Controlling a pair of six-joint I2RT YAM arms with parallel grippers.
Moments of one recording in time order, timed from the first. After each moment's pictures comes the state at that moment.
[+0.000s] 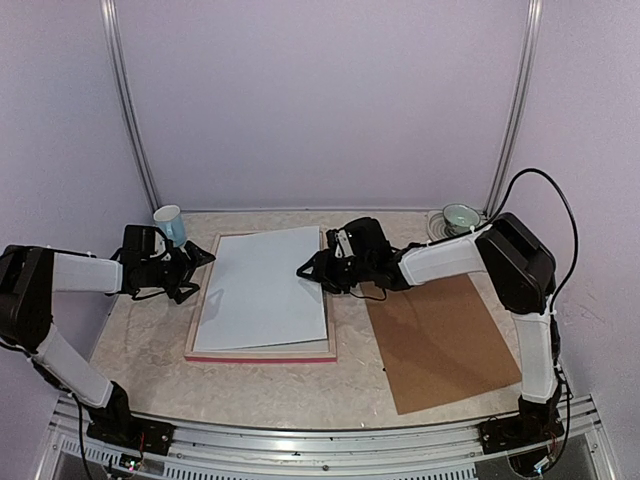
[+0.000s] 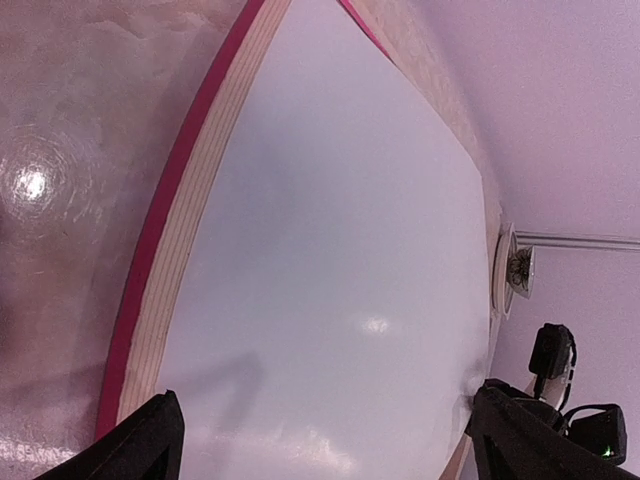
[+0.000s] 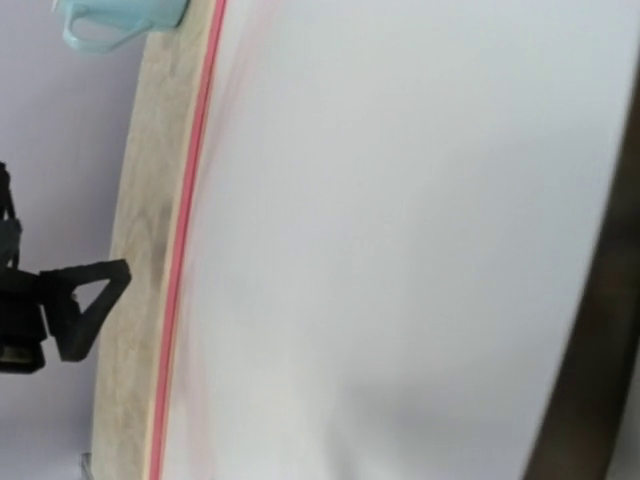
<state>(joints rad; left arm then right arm) -0.08 1.51 0.70 0.13 0.47 -0.91 0.76 2.14 1.37 0.28 -0.38 0.95</state>
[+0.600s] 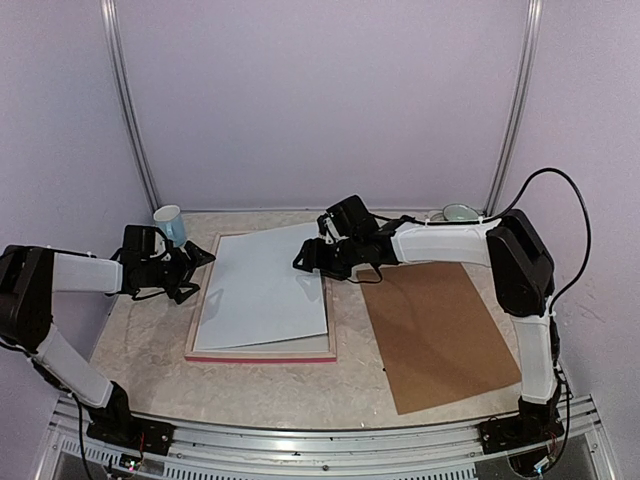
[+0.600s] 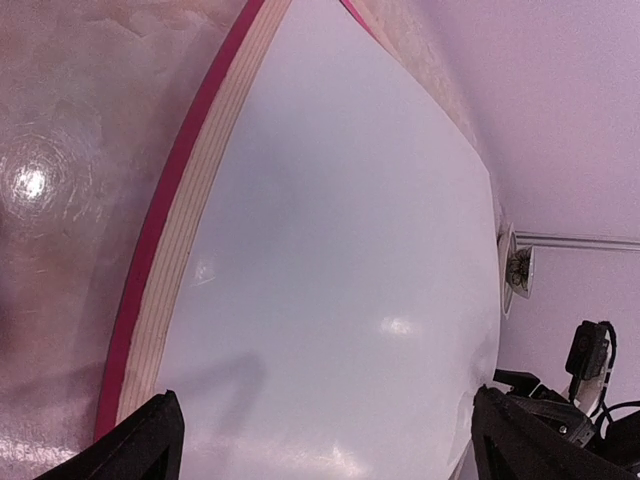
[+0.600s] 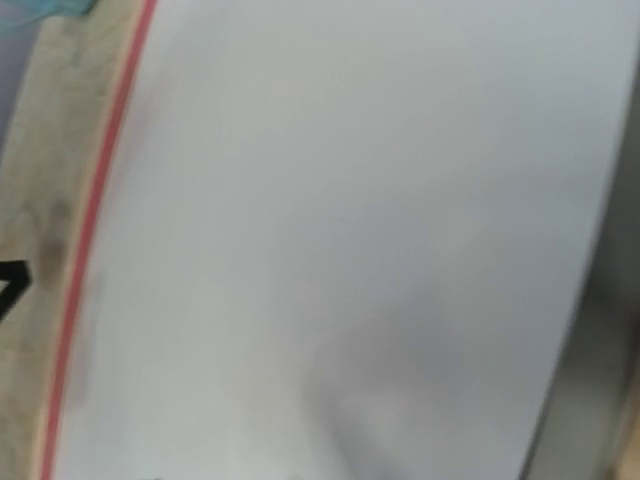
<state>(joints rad) -0.08 1.51 0.70 0.13 0.47 -0.91 0.80 2.14 1.64 -0.17 -0.20 0.73</state>
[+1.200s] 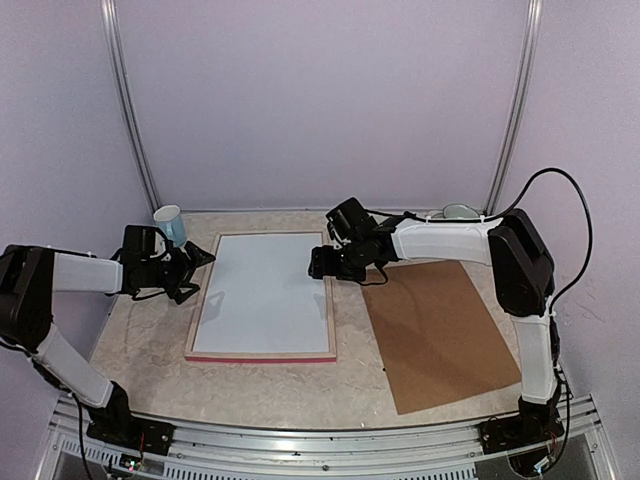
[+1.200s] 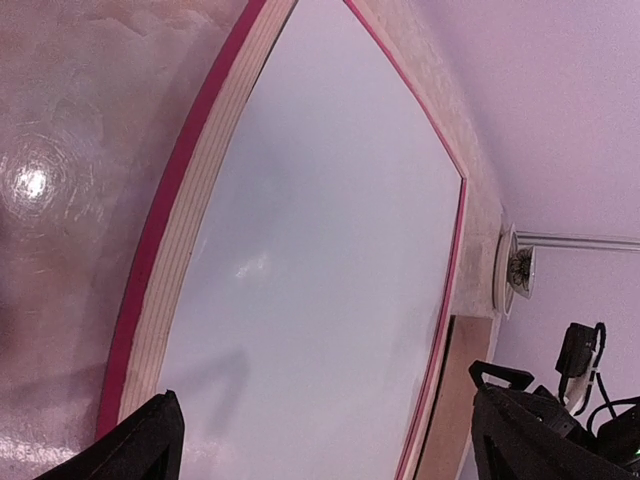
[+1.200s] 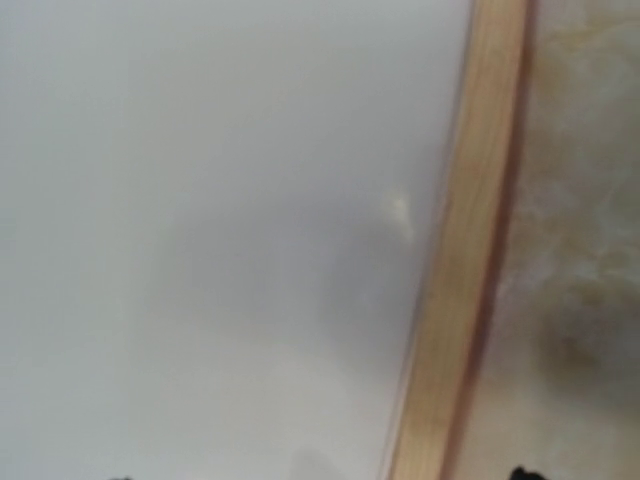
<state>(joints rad) -0.08 1.51 0.70 0.13 0.47 -0.91 0.79 2.14 1.67 -0.39 -0.01 0.63</state>
